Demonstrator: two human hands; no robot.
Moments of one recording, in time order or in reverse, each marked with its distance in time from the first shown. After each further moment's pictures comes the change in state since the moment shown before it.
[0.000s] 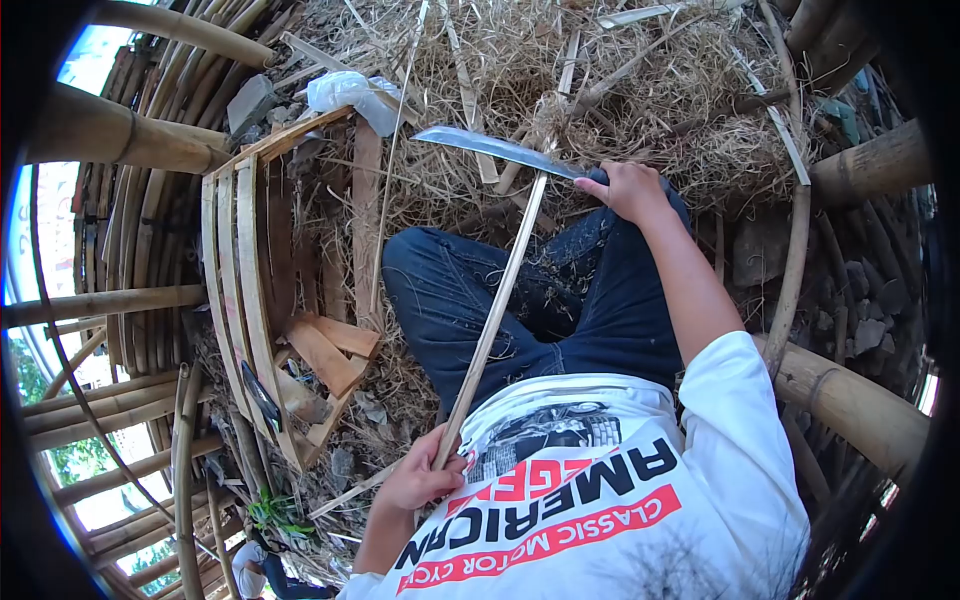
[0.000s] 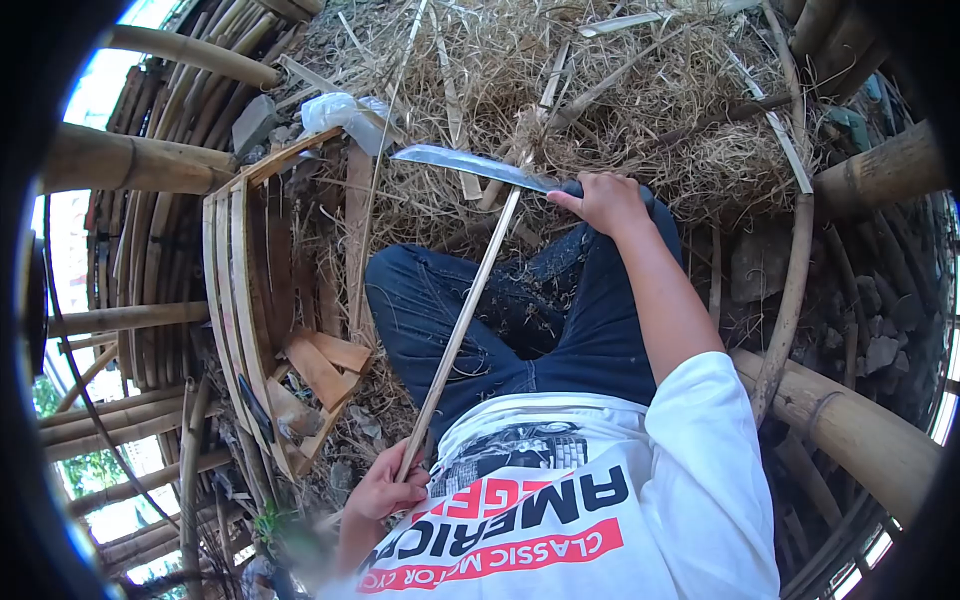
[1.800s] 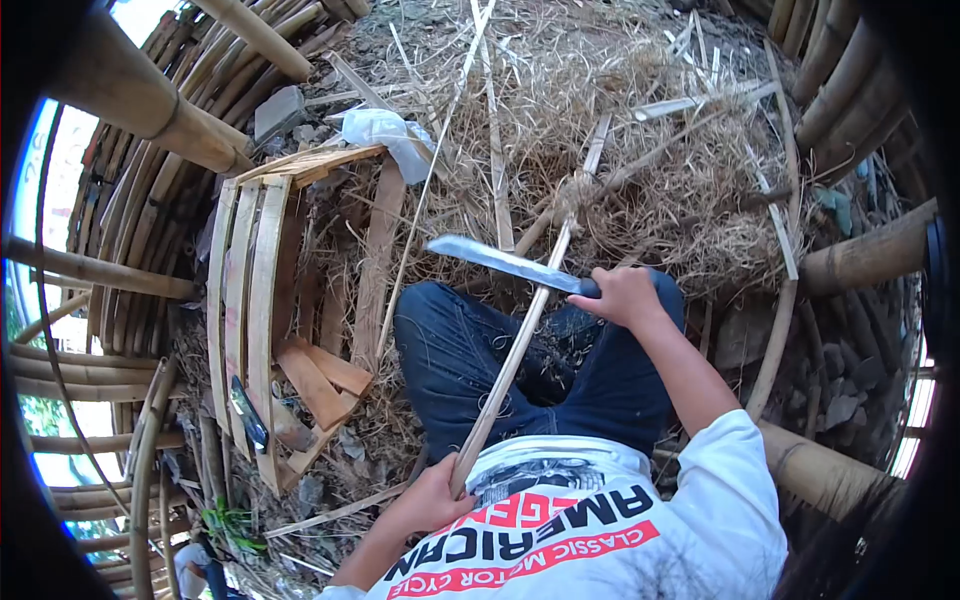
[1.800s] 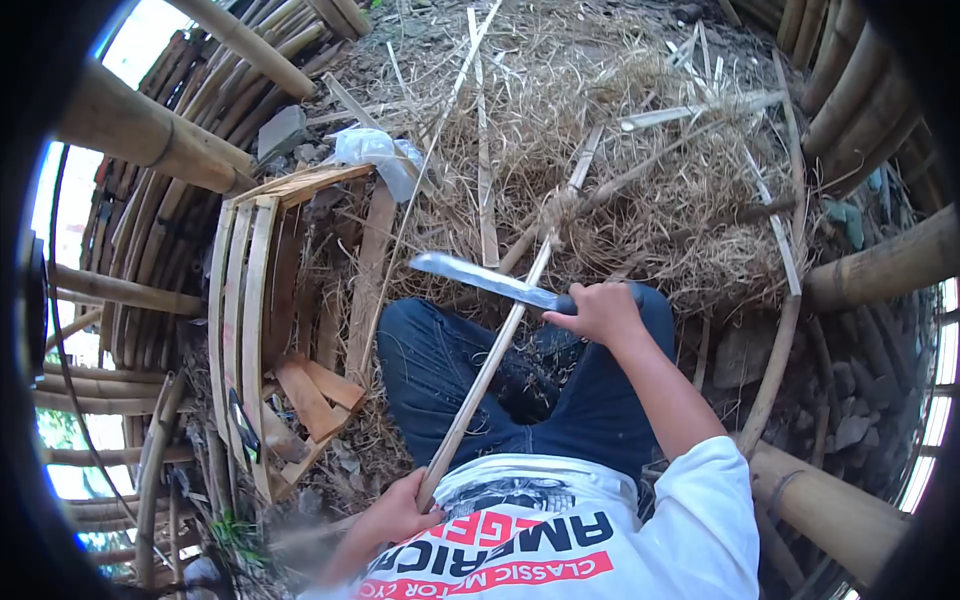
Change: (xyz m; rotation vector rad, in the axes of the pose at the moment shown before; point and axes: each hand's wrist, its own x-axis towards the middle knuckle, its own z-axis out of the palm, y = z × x) left_hand 0.033 0.011 0.001 0.863 0.251 0.145; right_hand -0.012 -0.030 -0.011 -0.178 -0.028 -0.165
